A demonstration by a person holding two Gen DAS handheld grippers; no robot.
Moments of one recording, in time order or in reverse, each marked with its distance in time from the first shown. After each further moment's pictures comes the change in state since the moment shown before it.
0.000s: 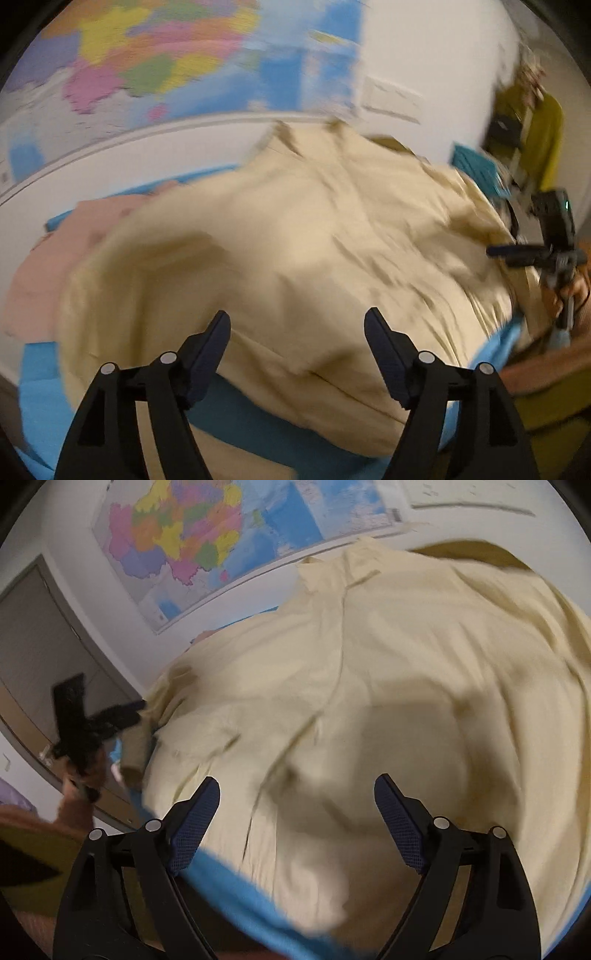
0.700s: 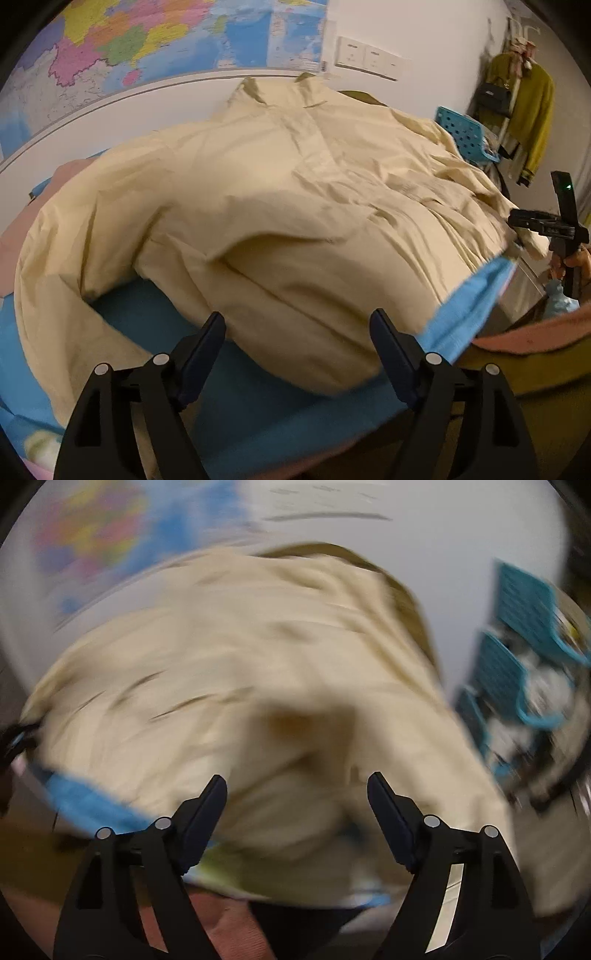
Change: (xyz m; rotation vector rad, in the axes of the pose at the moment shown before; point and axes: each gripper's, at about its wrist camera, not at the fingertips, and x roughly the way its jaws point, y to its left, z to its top) left arm 0.007 -0.037 -0.062 0.017 0.086 -0.024; right arm -0.070 -0.037 -0.064 -0.037 -0.056 -0.465
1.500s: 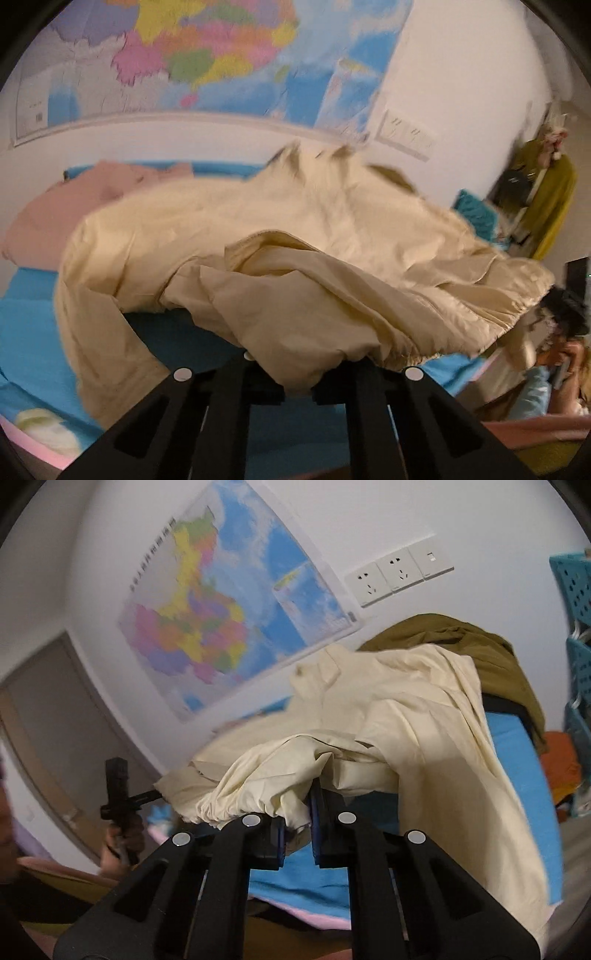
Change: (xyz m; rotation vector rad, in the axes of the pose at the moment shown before) left arm -0.061 0.020 0.042 -0.256 -0.174 -0.001; right arm -0.066 -0.023 0.035 0.216 -0.272 0.537
